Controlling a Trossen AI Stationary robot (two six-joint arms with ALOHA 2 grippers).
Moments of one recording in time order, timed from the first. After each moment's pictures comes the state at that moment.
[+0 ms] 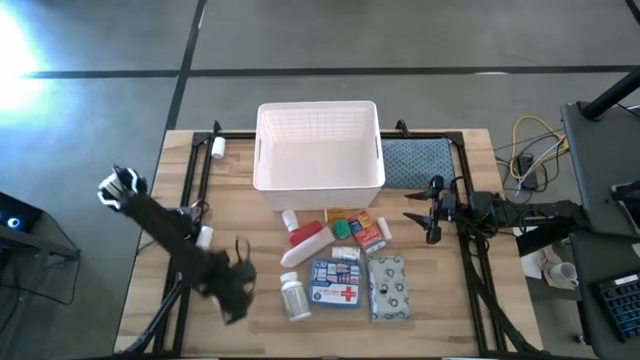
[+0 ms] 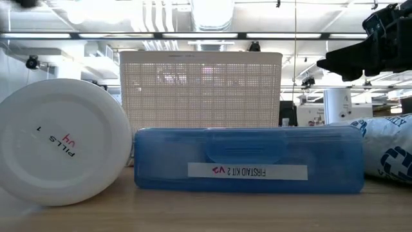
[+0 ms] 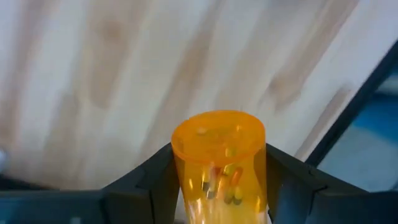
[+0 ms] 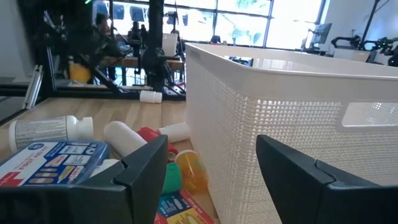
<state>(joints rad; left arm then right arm) -0.70 1.43 1.14 -1.06 0.07 -1.20 0.04 0.04 0.01 0.04 0.19 -0.05</state>
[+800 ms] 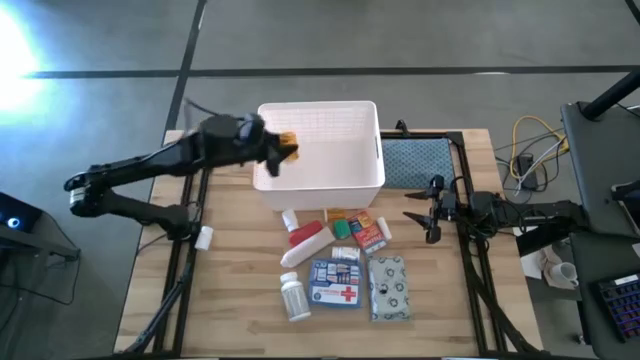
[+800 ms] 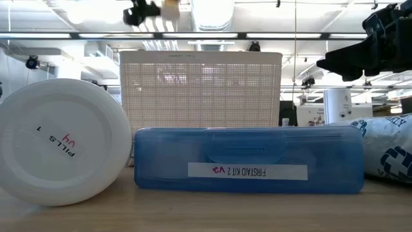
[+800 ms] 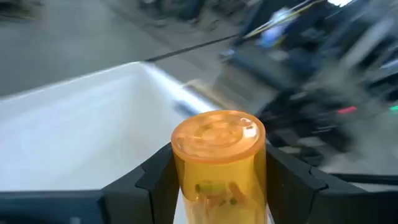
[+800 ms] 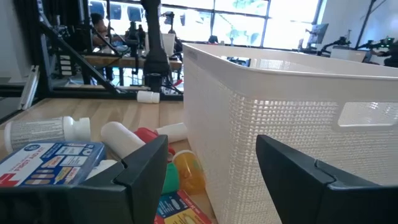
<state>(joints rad) 0.31 1.11 1.14 -0.27 -0.10 -0.41 0.04 0.04 0.01 0.04 0.21 -0.05</state>
